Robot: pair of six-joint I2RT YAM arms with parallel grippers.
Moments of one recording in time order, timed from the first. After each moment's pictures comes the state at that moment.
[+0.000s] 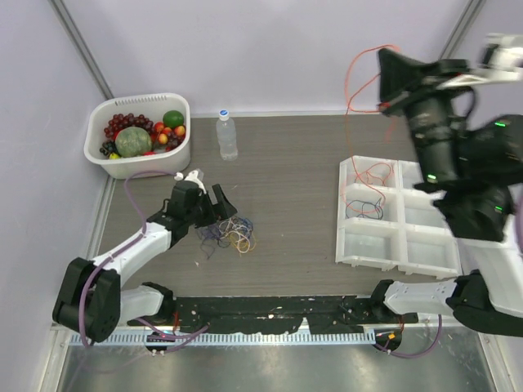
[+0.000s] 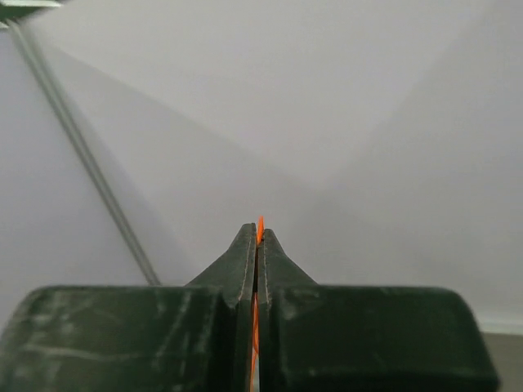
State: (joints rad) left arm -0.38 1.22 0.58 -0.06 0.13 -0.67; right arm 0.92 1.17 2.01 -0.24 0.59 0.01
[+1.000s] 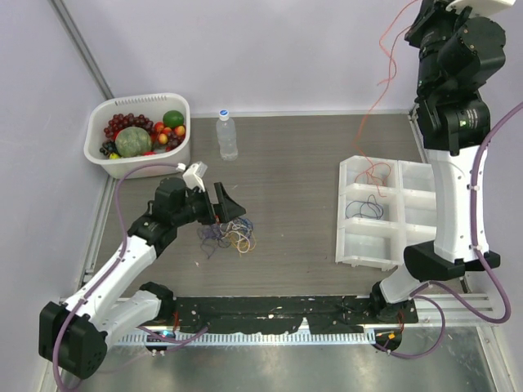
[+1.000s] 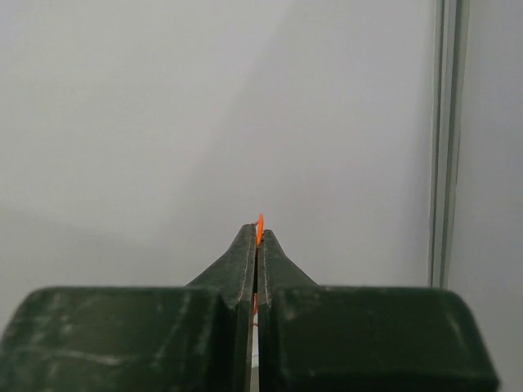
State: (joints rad) left arm -0.41 0.94 0.66 -0.21 0.40 -0.60; right arm 0.23 1.57 2.35 -0.40 0.42 0.11
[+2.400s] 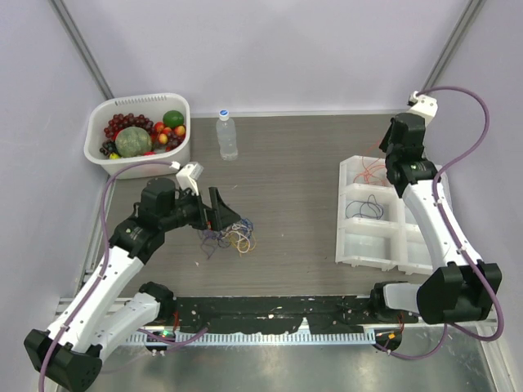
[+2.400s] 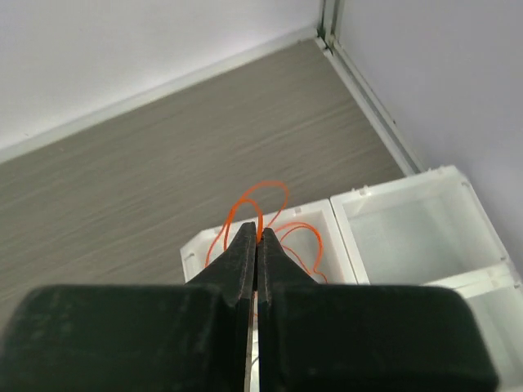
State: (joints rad) left arm -0.43 0.81 0.80 -0.48 0.42 -0.49; right arm 0.06 1.26 1.18 -0.22 0.42 0.23
